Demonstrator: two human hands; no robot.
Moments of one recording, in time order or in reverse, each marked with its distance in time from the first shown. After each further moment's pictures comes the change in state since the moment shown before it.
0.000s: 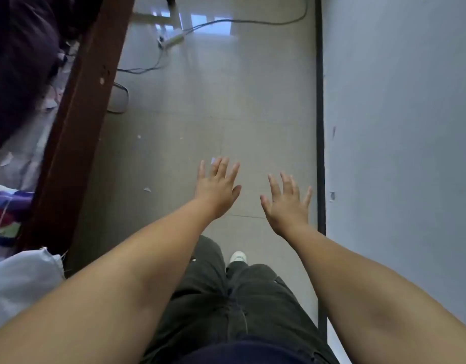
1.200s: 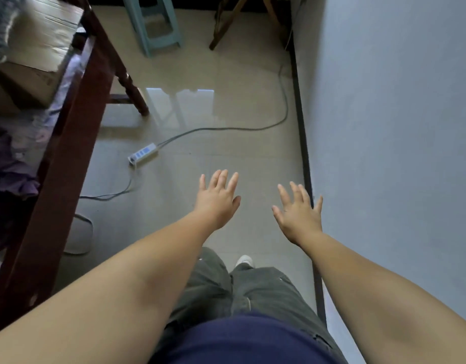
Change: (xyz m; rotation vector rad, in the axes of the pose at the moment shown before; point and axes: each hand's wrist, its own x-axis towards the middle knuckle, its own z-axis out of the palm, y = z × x) left_hand 0.627 -0.073 -0.306 -0.012 0.030 0.038; right_hand 0.624 0.066 -0.311 -0.094 0.019 0.054
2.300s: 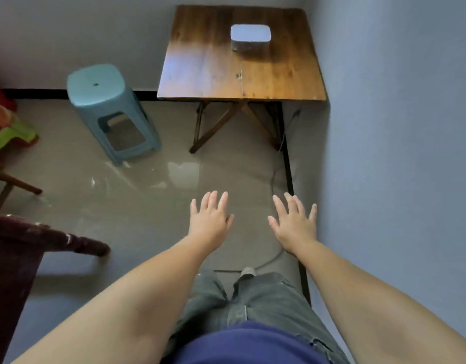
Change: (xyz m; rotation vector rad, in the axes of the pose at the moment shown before) left_hand 0.718 -0.090 -0.297 -0.104 0.090 -0.091; right_hand 0.728 0.056 -0.329 0.023 0.049 0.018
